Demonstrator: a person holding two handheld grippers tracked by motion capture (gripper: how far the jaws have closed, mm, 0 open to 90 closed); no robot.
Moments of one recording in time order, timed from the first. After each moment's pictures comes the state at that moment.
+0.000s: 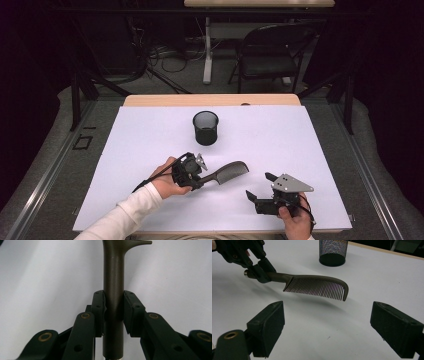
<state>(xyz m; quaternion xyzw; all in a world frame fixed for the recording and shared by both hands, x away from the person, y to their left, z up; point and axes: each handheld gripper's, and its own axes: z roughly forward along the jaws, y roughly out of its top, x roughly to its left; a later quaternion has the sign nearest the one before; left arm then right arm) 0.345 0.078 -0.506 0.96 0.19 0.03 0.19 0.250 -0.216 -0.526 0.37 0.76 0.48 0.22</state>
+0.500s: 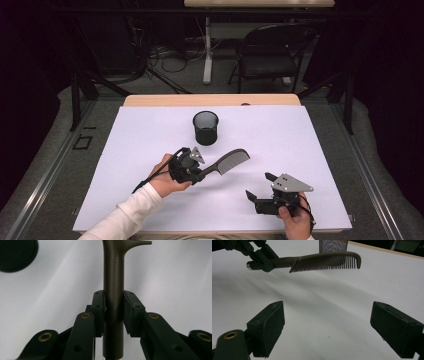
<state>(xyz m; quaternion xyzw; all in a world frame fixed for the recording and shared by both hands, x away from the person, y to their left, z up) 0.346 0.085 -0.492 0.94 0.22 0.06 0.25 0.250 -0.216 -0.526 0.37 0.77 0.48 0.22</state>
